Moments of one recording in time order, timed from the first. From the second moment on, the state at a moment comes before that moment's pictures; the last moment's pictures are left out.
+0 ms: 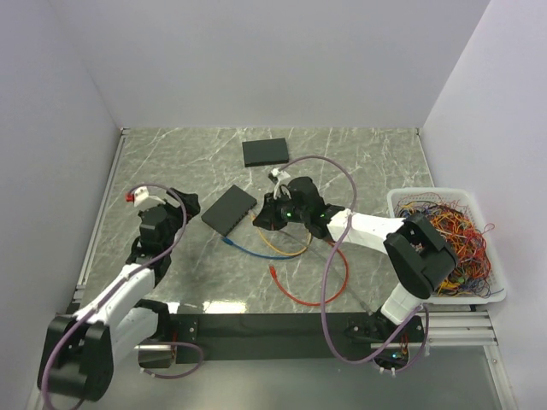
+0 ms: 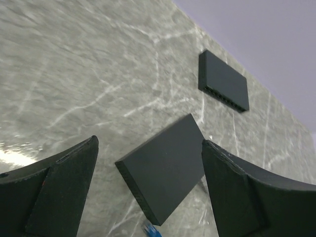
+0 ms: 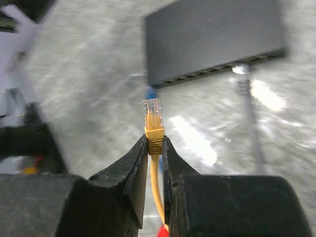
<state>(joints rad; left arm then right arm) -0.21 0.91 0.32 0.35 -0.26 -0.72 0.71 1.64 0.89 0.27 -0.42 0.44</state>
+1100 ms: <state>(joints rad) -0.04 1.63 0.42 1.02 0.33 -0.75 0.94 1.96 1.30 -0.18 0.14 0.20</state>
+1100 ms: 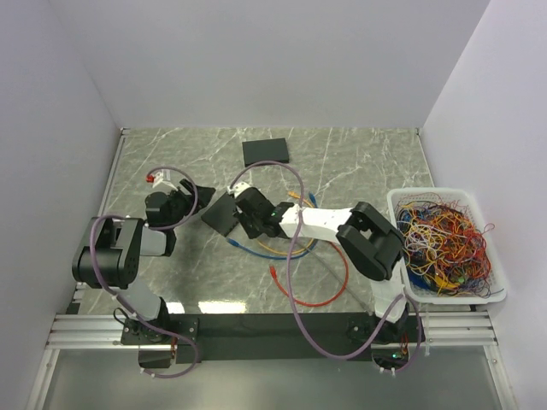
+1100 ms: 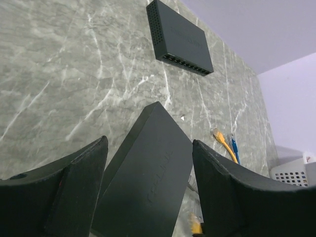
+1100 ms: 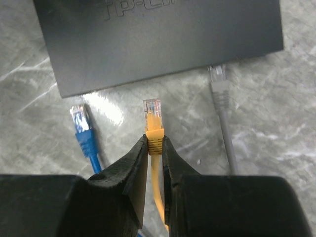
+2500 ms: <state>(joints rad) -0.17 1.70 0.53 0.83 0.22 -0.72 0.96 2.09 1.45 -0.28 0.16 0.20</state>
